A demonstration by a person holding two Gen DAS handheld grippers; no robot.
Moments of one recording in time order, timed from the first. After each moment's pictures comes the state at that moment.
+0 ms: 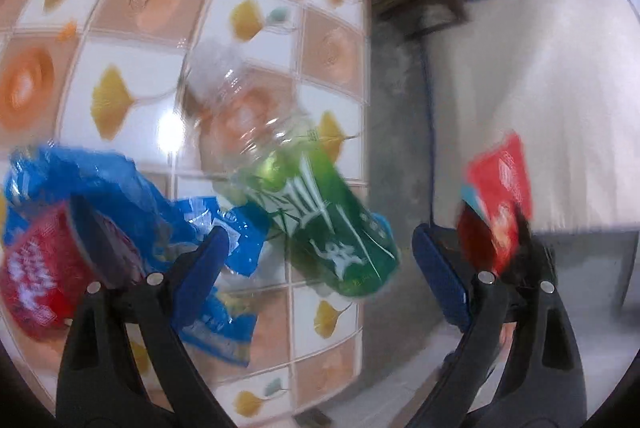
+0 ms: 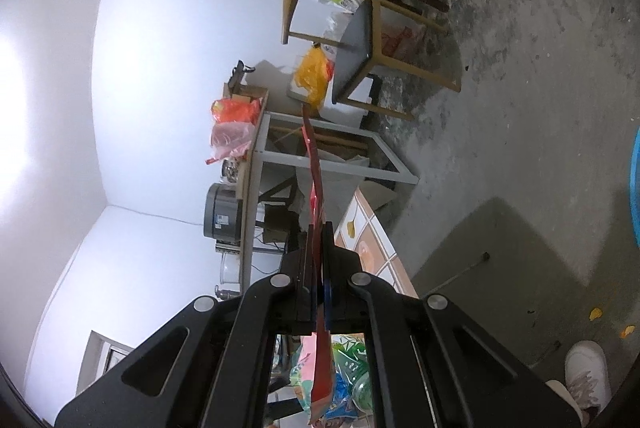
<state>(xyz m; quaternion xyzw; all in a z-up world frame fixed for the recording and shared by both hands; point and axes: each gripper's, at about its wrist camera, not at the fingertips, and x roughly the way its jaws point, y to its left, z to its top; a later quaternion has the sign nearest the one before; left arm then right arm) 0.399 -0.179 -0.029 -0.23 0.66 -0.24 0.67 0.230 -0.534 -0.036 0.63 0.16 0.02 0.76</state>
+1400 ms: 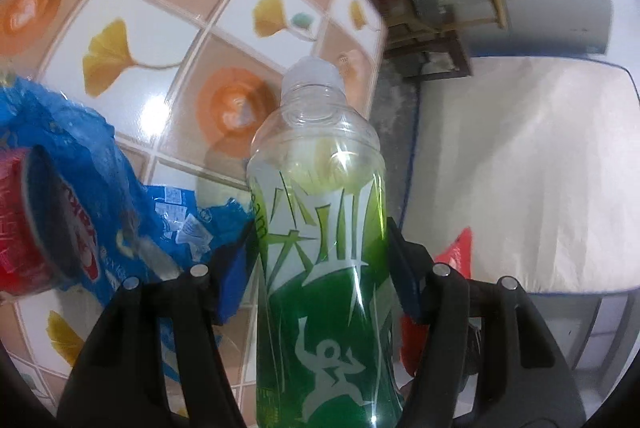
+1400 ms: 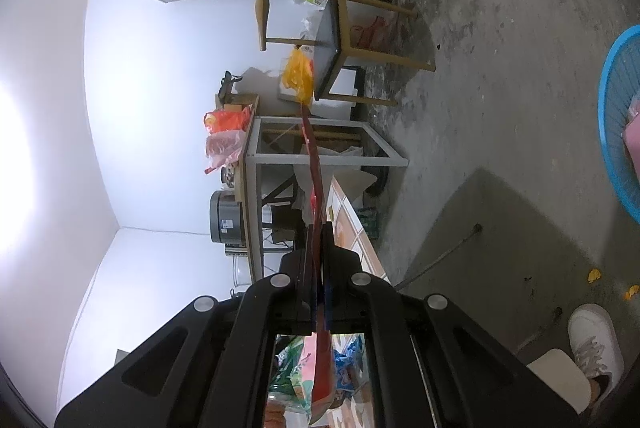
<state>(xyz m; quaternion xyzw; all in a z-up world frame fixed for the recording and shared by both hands) 0.369 -0.150 -0.037 -0.33 0.62 -0.22 0.68 0.178 -0.545 -0.089 0.68 0.17 0.02 0.72</state>
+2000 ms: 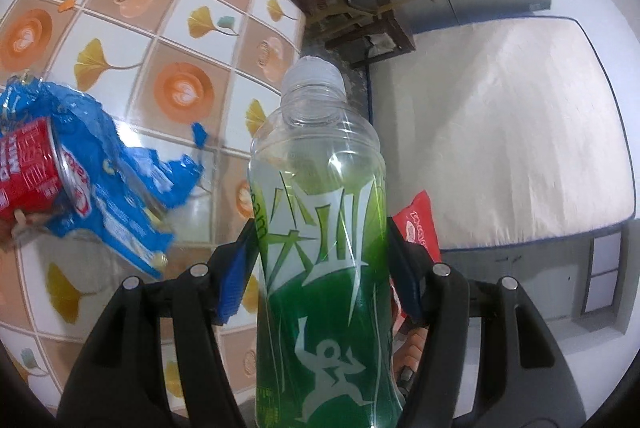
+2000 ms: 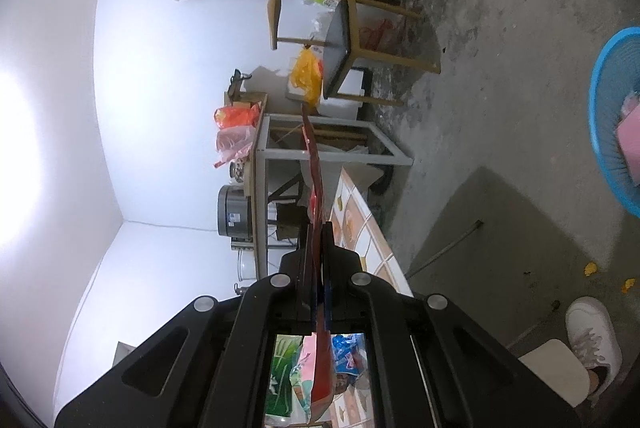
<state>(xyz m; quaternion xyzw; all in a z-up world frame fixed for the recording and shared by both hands) 0.308 -0.153 0.030 -0.31 0.58 -0.31 0.69 0.148 -0.544 -0.078 0.67 0.15 0.02 0.73</state>
